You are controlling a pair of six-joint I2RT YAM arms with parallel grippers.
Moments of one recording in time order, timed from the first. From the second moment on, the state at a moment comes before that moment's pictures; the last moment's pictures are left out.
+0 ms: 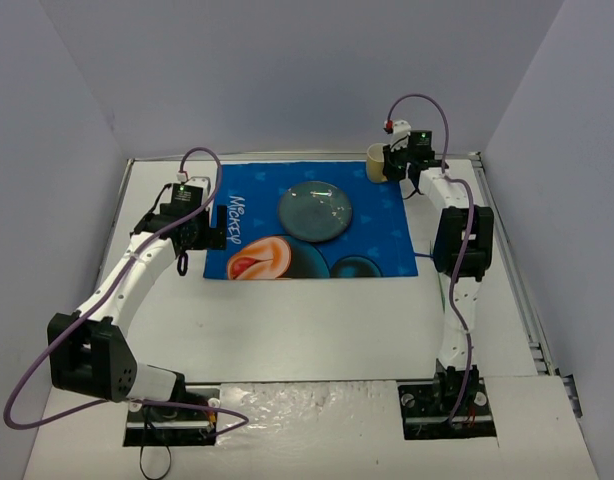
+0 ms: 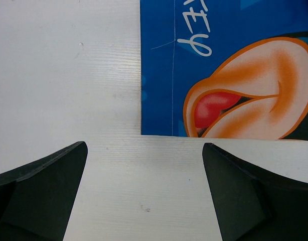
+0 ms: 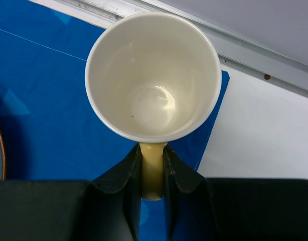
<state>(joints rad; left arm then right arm) -0.22 1.38 1.17 -0.69 -0.17 -0.15 0.05 2.36 1.97 -0.23 -0.26 -0.22</state>
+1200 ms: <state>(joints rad) -0.22 1.31 1.17 -0.69 -0.13 -0.15 -0.19 1.55 1.08 -0.14 0.23 0.47</state>
